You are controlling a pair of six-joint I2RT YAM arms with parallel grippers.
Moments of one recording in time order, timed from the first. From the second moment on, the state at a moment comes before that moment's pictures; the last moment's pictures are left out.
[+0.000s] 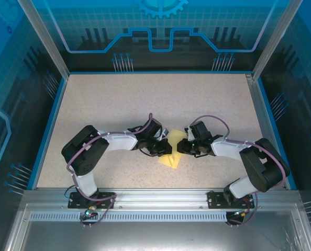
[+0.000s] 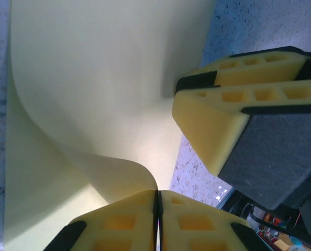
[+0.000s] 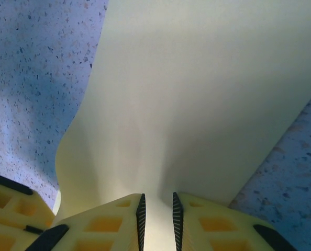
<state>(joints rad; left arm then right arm) -0.72 1.80 0.92 -0.08 0.60 -0.90 0.49 1.49 0.58 -0.11 -0.35 0.61</state>
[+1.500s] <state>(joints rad) -0.72 1.96 1.01 -0.02 0.61 -0.90 0.49 1.52 0.57 -0.08 -0.38 0.61</state>
